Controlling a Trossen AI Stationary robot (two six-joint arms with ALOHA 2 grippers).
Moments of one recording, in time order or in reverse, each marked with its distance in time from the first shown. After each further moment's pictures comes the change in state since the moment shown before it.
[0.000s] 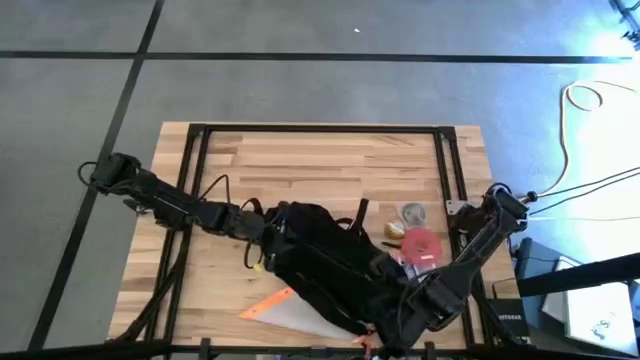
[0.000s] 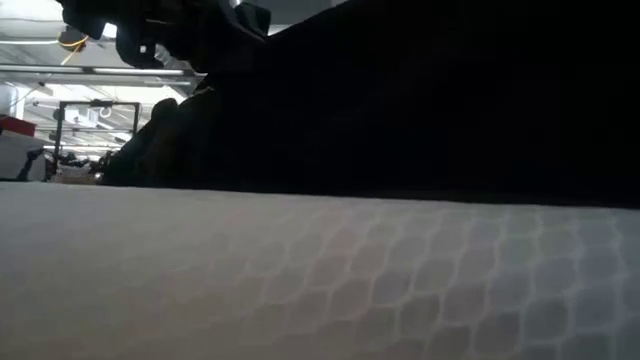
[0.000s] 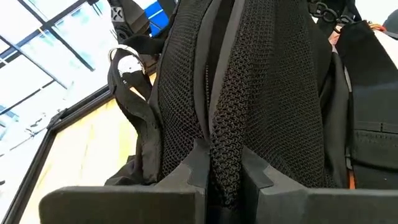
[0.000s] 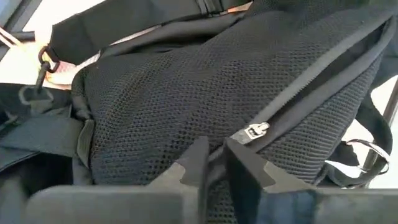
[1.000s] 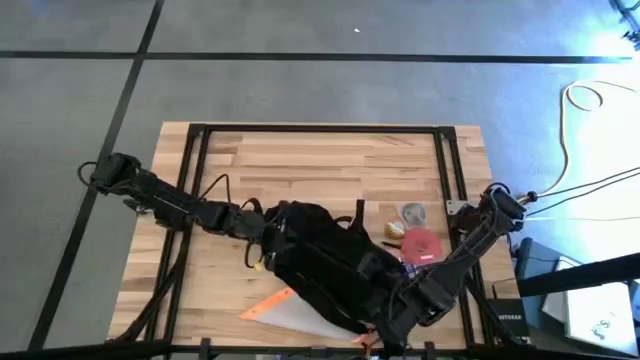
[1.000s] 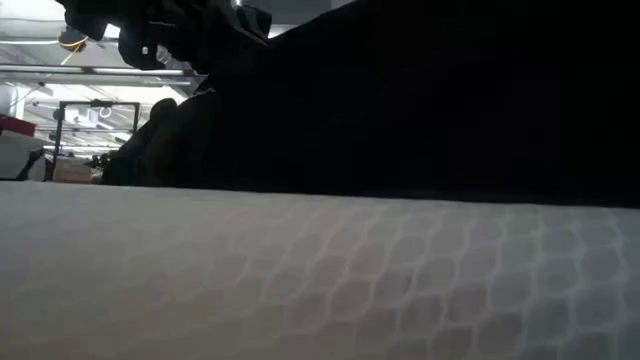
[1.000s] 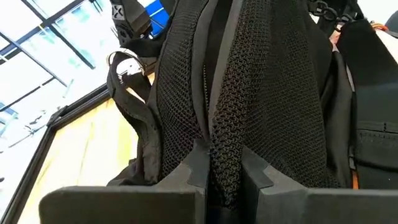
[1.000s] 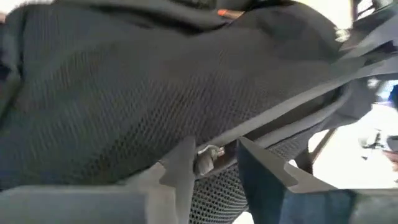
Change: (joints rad) left arm 0.003 0.000 0.000 -0.004 0.003 -0.008; right arm -0.050 0.003 0.000 0.003 0.063 -0.449
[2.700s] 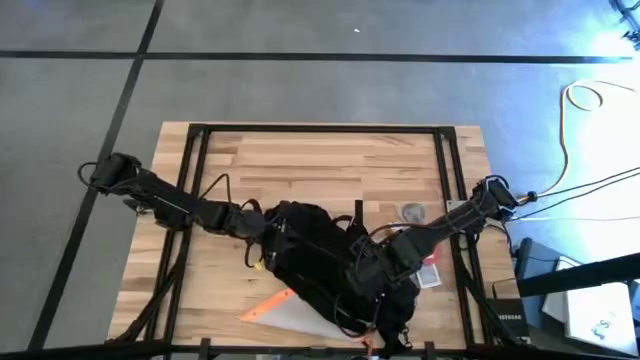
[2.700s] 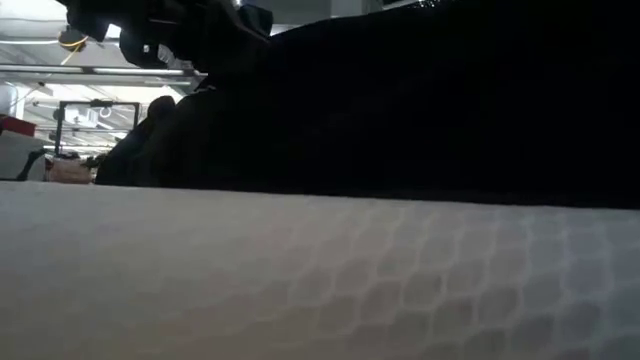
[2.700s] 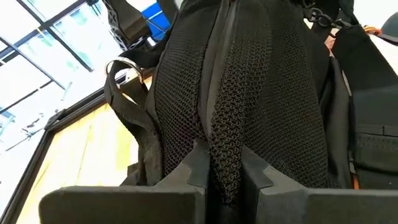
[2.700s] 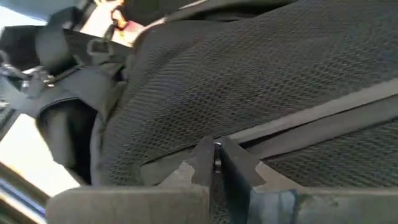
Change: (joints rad) left arm 0.010 0.000 0.002 0.004 0.011 0.002; right arm -0.218 -0.021 0.002 -0.046 -0.655 0.048
